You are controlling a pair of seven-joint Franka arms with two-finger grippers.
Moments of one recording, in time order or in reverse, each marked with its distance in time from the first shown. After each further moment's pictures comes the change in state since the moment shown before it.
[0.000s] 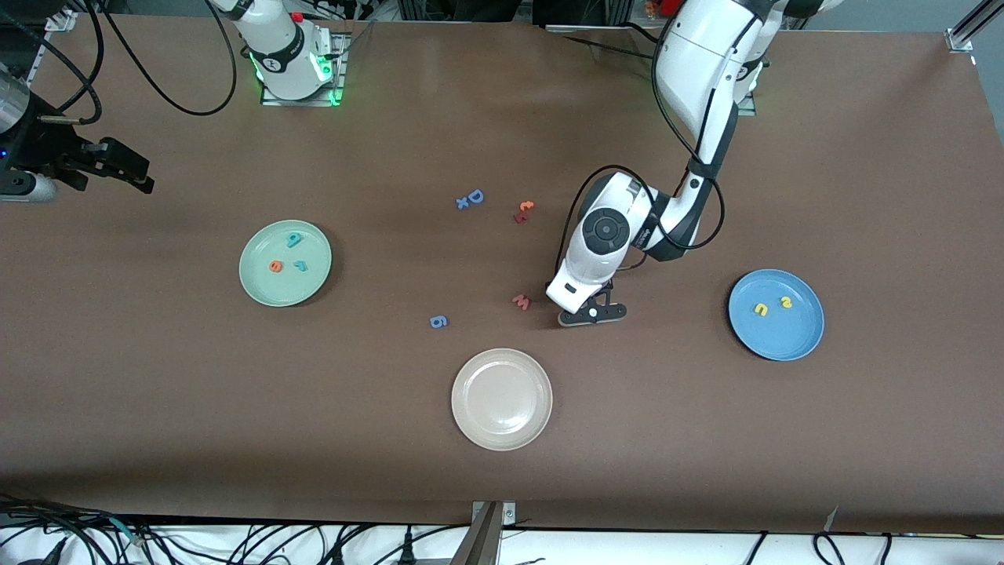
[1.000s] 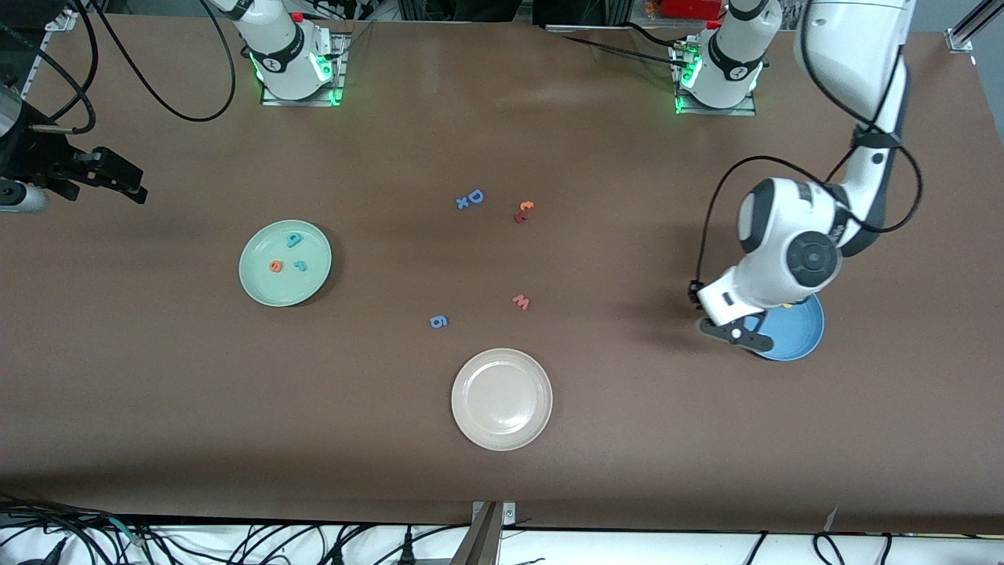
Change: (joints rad) left arm 0.356 -0.264 0.089 -0.179 0.000 -0.214 0.901; right arm 0.000 0.042 0.002 0.058 -0.011 0.004 0.000
